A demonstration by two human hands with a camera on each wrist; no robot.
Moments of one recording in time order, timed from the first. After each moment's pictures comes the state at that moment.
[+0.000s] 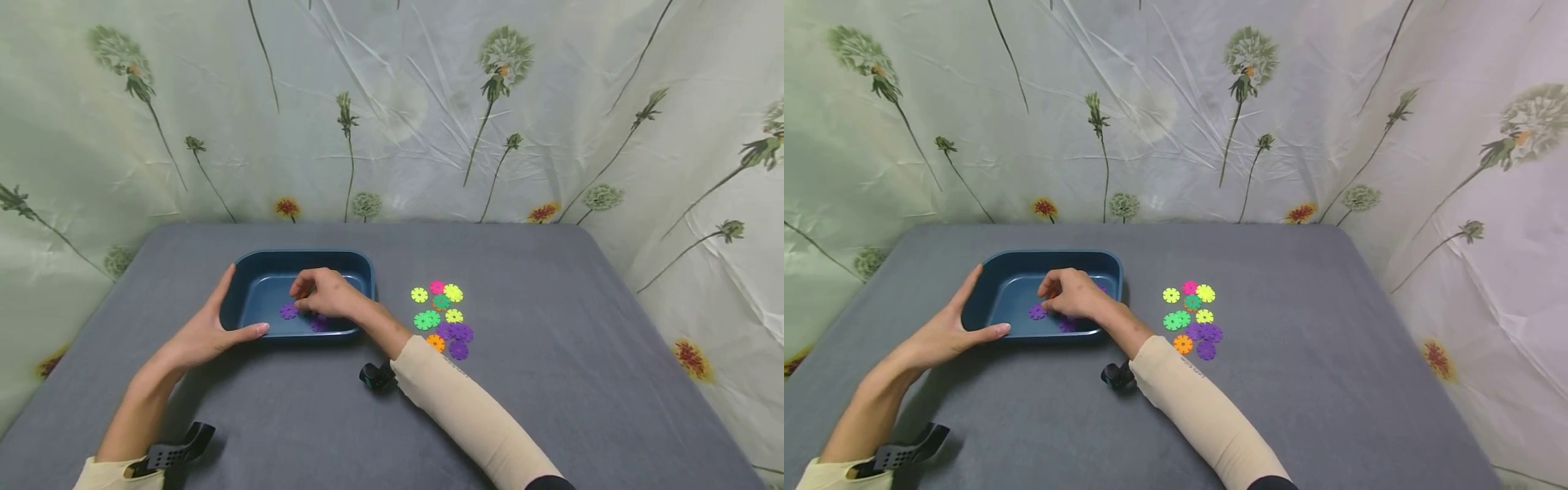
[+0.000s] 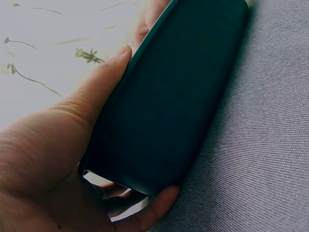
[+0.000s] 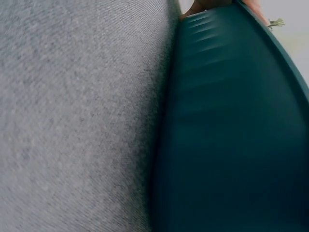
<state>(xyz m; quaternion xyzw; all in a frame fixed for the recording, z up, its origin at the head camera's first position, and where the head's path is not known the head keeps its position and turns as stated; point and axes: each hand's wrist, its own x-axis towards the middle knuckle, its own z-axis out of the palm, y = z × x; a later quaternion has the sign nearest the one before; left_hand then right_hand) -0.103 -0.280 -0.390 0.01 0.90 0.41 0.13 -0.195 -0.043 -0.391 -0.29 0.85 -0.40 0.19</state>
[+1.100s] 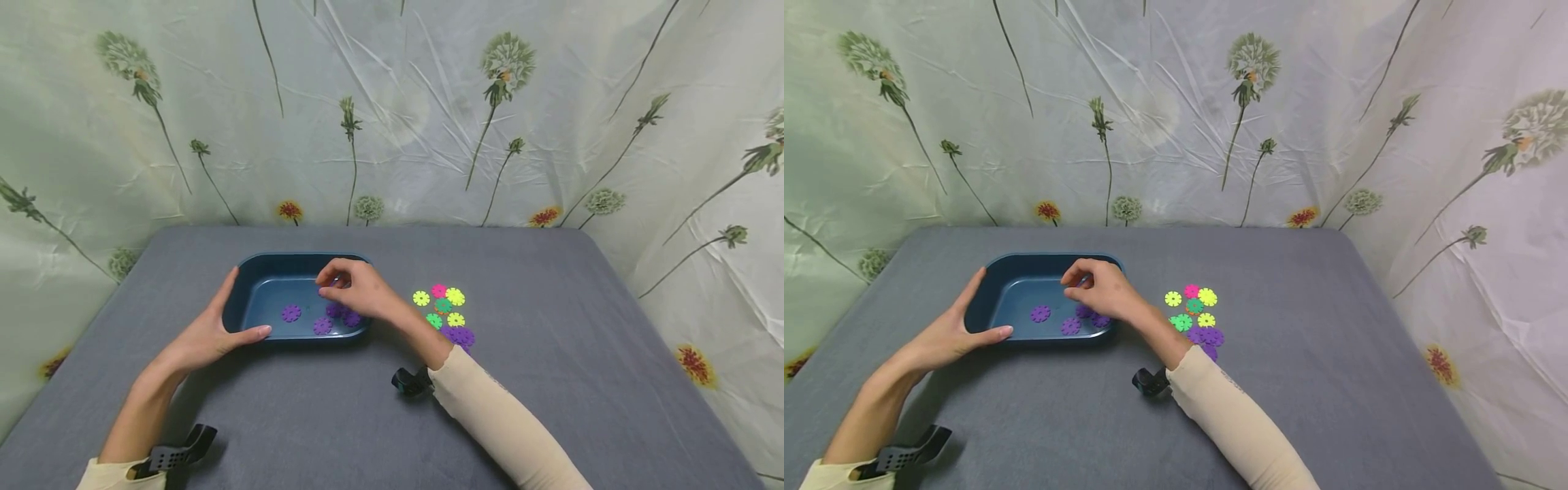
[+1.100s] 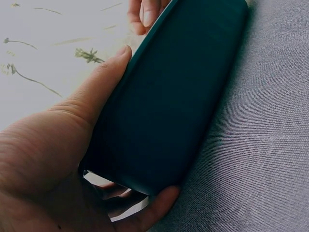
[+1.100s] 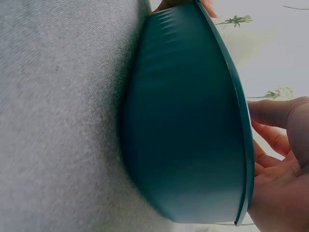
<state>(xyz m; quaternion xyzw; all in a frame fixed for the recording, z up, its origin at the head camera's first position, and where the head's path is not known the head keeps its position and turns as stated) -0.103 -0.279 -0.390 0.00 0.91 0.41 0.12 -0.183 0.008 -0.369 -0.31 0.82 -0.46 0.12</state>
